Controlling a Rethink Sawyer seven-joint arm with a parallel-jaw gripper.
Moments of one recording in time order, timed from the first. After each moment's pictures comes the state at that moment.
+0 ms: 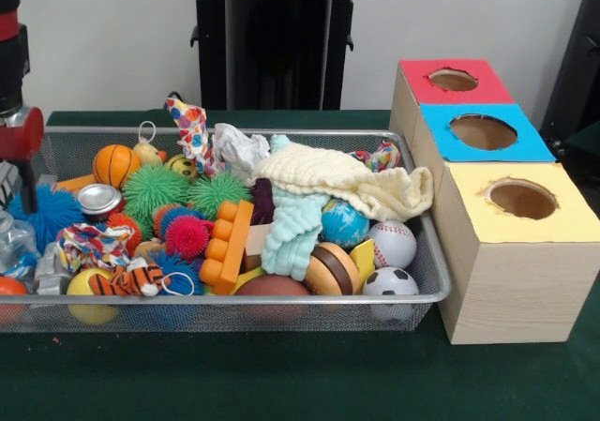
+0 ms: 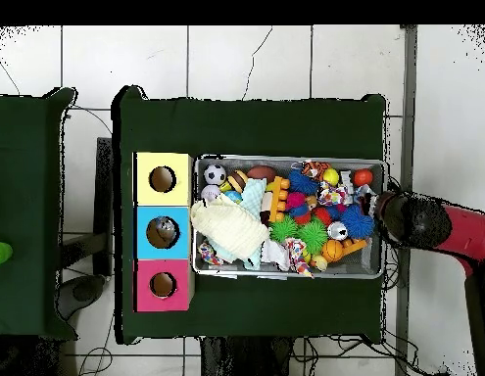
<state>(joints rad) -1.00 -0.51 0.52 1.41 -0.67 0.69 1.57</state>
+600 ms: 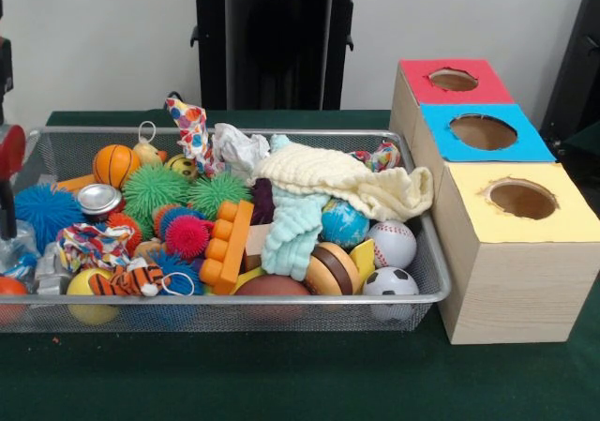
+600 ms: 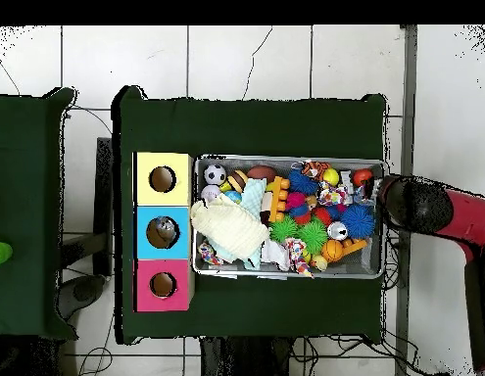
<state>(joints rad) -0.97 -0.48 0.54 1.32 -0.67 0.69 1.57</state>
